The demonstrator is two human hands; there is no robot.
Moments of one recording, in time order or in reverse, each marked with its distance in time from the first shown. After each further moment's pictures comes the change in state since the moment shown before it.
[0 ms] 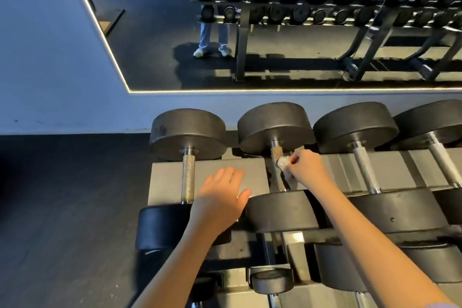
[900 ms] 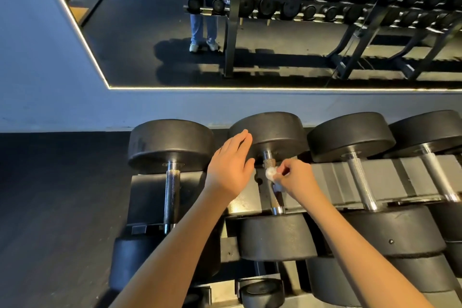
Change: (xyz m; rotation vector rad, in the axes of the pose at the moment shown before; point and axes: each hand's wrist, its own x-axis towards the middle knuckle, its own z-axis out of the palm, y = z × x) left_hand 0.111 0.000 0.013 -0.228 0.033 -0.017; right_hand 0.022 -0.005 0.007 0.082 0.005 -0.036
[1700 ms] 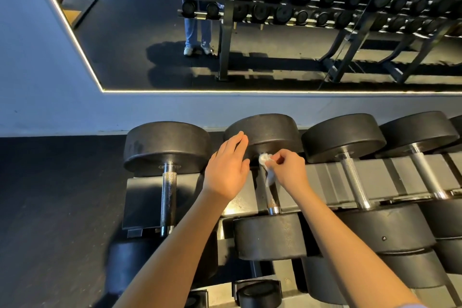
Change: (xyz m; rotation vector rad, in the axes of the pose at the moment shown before) left_hand 0.002 0.000 0.001 -0.008 -0.022 -0.028; right_hand 0.006 -0.018 -0.001 0.162 0.084 0.065
